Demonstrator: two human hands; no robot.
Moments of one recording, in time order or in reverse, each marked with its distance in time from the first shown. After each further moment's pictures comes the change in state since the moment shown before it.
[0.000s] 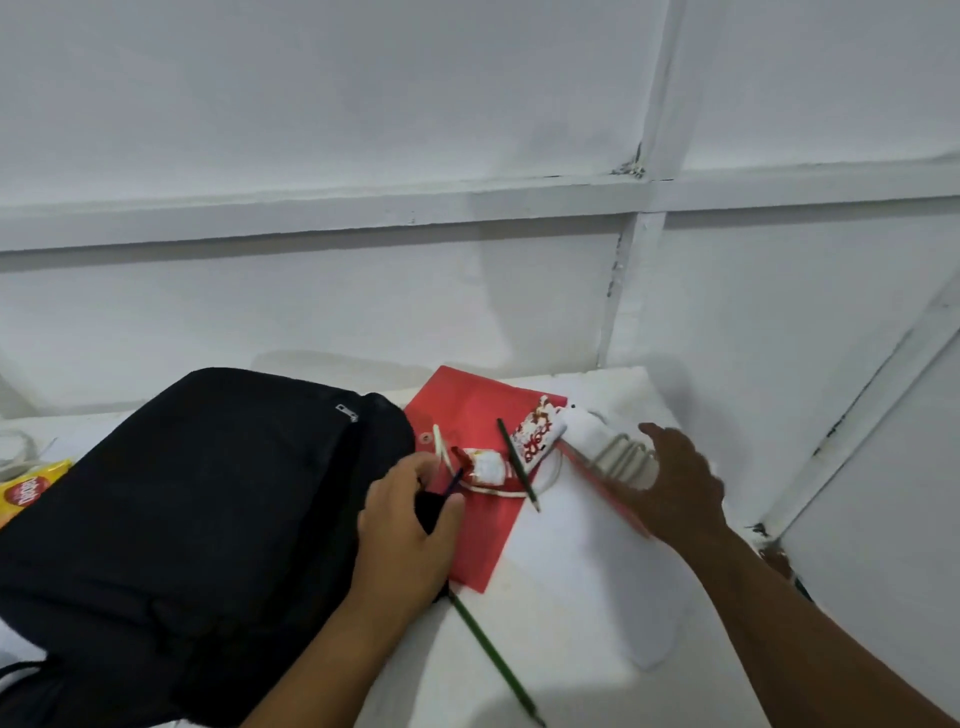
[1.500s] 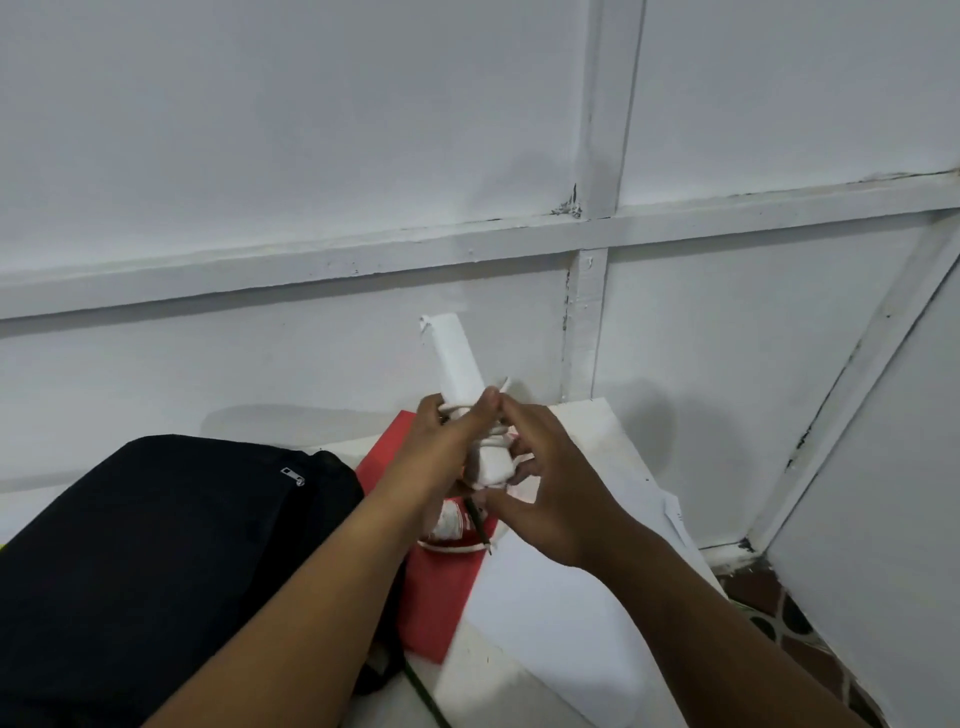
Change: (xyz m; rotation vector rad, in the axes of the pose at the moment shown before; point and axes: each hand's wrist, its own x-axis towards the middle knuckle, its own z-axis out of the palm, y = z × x) left_hand 0.100 0.131 0.025 -0.727 -0.375 -0.375; right_hand -0.007 -0.112 -0.065 0.675 -0.227 -0.540
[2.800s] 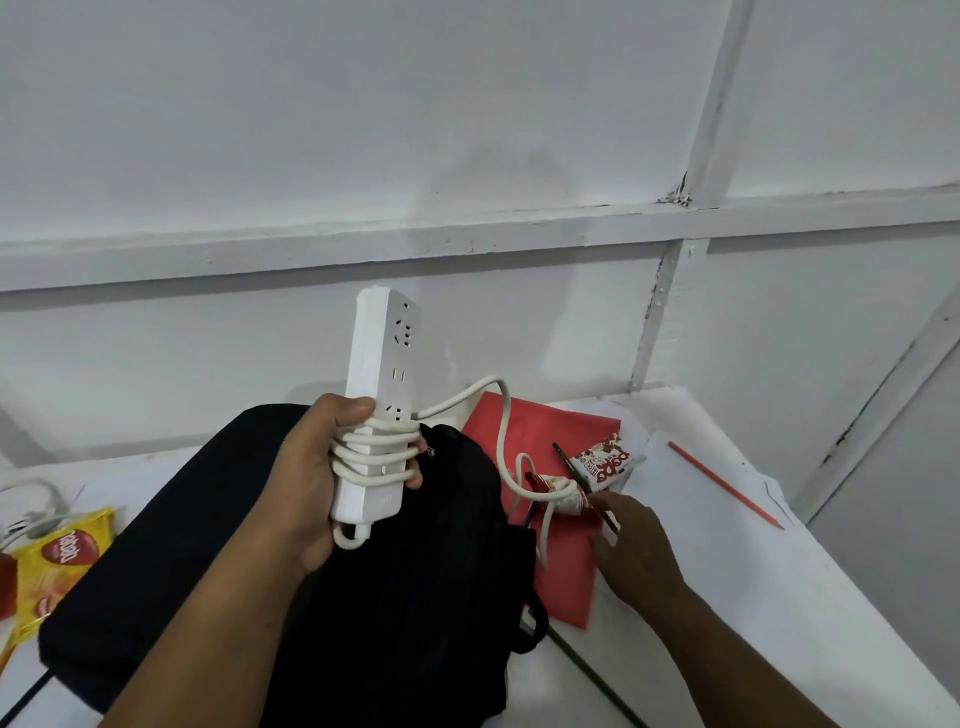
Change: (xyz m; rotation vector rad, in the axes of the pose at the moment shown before) left_hand -0.074 0.022 -0.234 -0.308 -0.077 0.003; right_hand -0.038 0.080 0.134 -0.480 0.206 0.395
